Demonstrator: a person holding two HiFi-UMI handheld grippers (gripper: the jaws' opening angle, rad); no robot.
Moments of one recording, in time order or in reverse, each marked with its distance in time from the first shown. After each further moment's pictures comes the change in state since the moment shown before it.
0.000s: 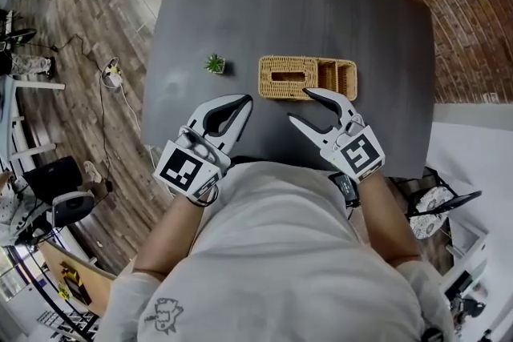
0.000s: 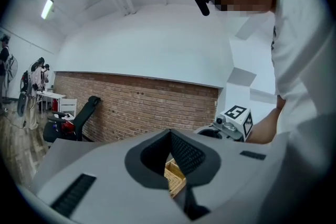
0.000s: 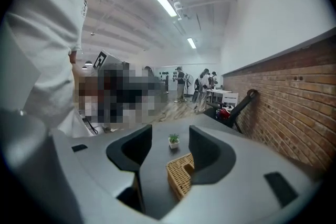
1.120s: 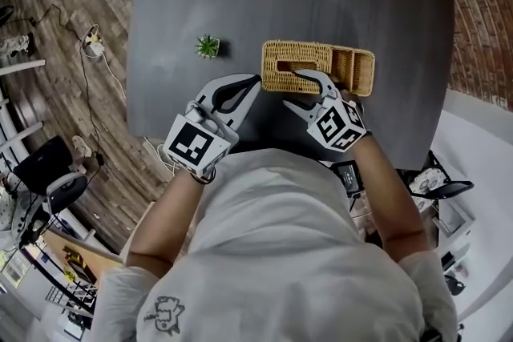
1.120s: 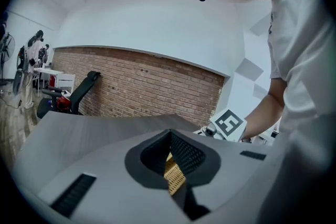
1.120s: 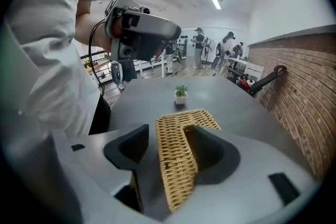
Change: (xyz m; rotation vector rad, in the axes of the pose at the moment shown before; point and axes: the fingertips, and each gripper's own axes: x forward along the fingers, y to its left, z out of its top) left arm 0.058 0.066 -0.098 -0.108 0.165 -0.053; right arm 0.099 -0.017 -0.161 -0.080 0.396 0.175
